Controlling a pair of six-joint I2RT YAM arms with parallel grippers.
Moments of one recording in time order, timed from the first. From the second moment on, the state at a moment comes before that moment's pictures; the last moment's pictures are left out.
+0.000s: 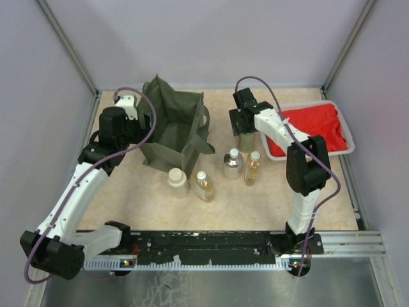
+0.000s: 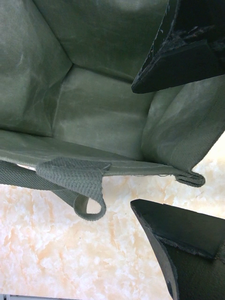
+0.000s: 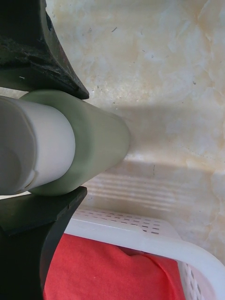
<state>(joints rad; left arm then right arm) -0.31 1.09 1.08 -0.45 -0.18 -0.11 0.42 1.90 1.56 -0.67 0.25 0.14</state>
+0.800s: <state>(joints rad) -0.31 1.09 1.06 -0.42 -0.21 -0.12 0.60 1.79 2.15 -0.73 0.18 -0.10</state>
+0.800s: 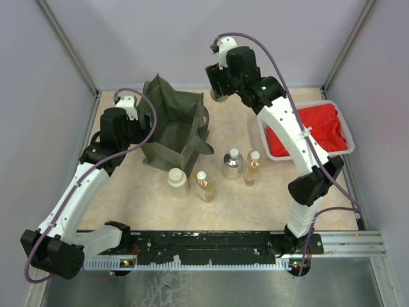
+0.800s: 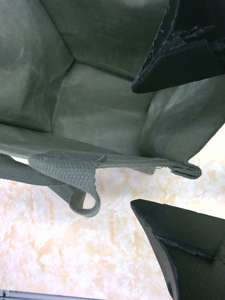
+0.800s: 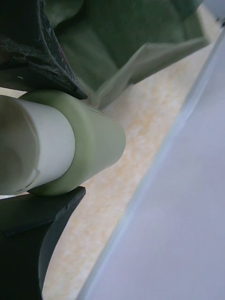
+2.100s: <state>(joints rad) -0.31 1.09 1.04 -0.41 -0.16 -0.12 0.82 2.10 2.17 -0.65 0.00 -0.07</state>
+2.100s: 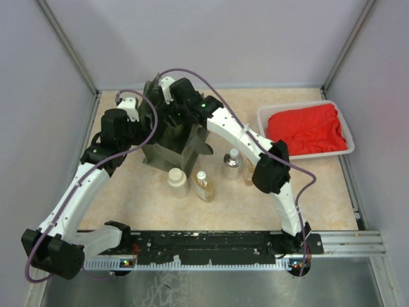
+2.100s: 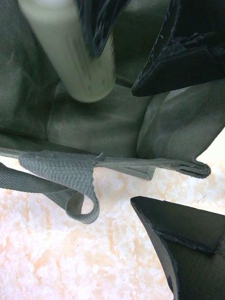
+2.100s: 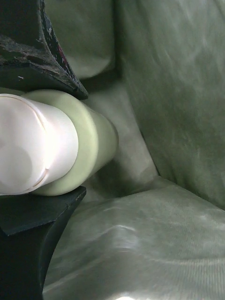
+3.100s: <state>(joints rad) -0.31 1.12 1.04 -0.41 -0.16 -0.11 0.77 2.37 2.40 -0.97 0.25 -0.13</state>
